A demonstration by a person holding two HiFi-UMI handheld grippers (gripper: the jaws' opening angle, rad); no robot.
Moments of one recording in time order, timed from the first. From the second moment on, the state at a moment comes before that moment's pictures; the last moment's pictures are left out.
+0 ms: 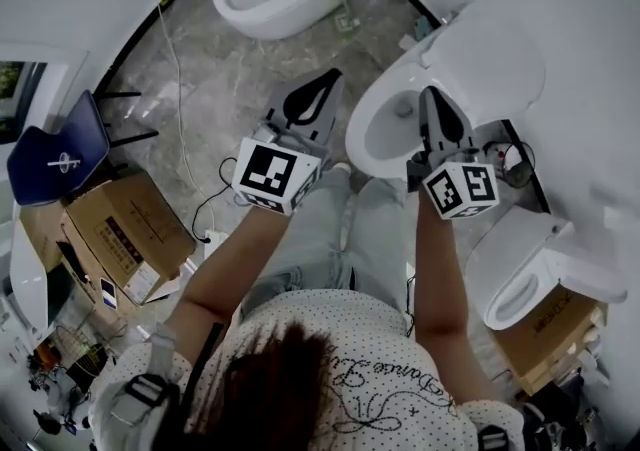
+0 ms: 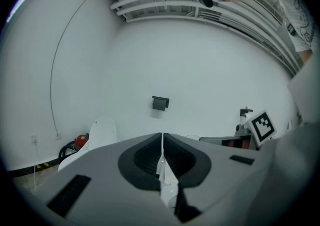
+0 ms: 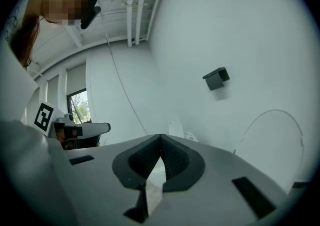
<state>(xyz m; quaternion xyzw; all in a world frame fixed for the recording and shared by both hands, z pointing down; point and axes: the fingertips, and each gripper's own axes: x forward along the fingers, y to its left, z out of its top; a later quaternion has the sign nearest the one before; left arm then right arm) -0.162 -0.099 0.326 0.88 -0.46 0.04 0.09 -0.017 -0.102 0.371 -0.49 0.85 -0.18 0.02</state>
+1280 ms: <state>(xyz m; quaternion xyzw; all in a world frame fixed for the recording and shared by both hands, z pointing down) -0.040 -0.060 0.214 0.91 -0.40 0.00 0.03 0.135 -0.025 0.188 -0.60 0.80 0.02 0.05</state>
